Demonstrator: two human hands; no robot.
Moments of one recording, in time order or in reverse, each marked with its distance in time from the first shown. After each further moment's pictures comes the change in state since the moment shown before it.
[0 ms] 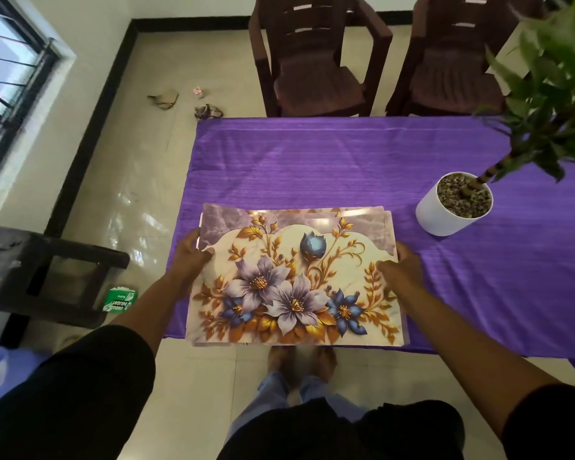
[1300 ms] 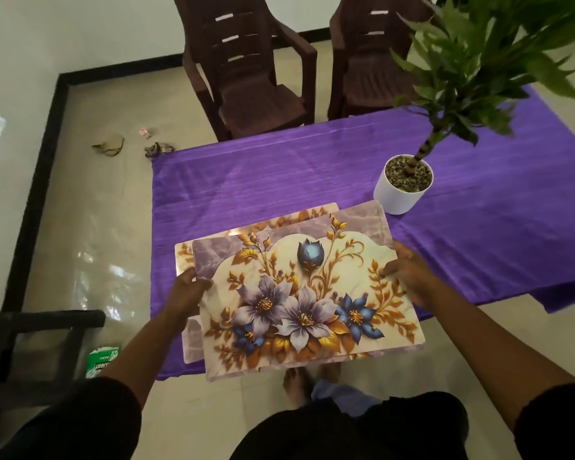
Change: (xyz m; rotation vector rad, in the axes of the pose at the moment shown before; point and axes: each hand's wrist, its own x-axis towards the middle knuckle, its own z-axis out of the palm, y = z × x) left_hand 0.000 -0.005 0.009 0.170 -0.111 -0.165; right_hand -0.033 0.031 -0.054 0.409 -0.208 0.078
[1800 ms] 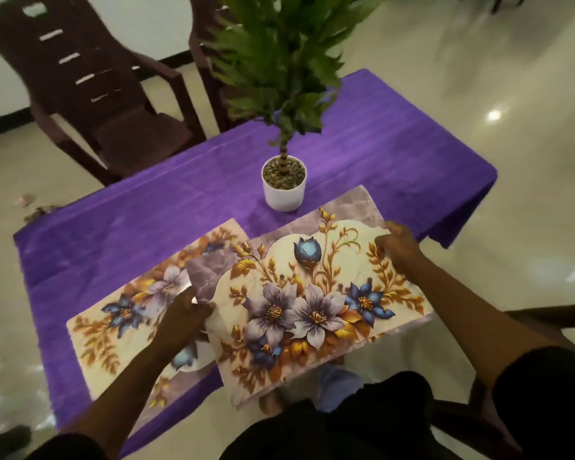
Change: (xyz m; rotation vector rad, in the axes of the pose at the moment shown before) left_hand -0.060 0.041 0.111 0.326 -0.359 0.311; right_hand -0.050 0.039 -0.128 -0.045 0.478 -0.015
